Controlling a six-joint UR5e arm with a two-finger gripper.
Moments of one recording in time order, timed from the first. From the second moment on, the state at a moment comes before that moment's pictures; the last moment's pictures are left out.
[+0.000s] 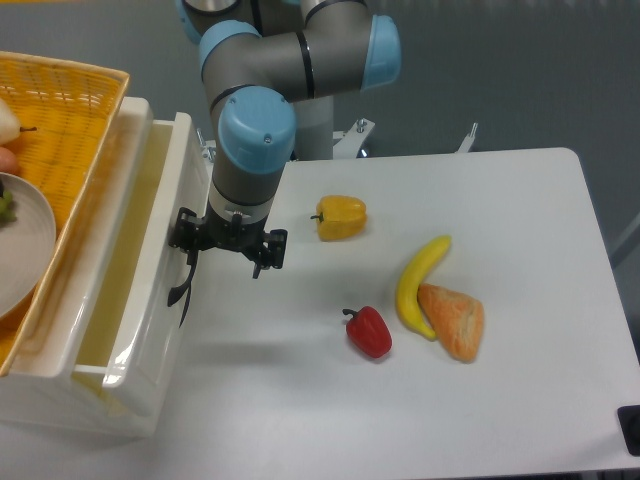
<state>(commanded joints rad) 2.27 -1.80 -1.61 -1.30 1.30 0.38</state>
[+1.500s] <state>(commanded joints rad) 2.35 -1.83 -1.56 -1.31 1.31 0.44</state>
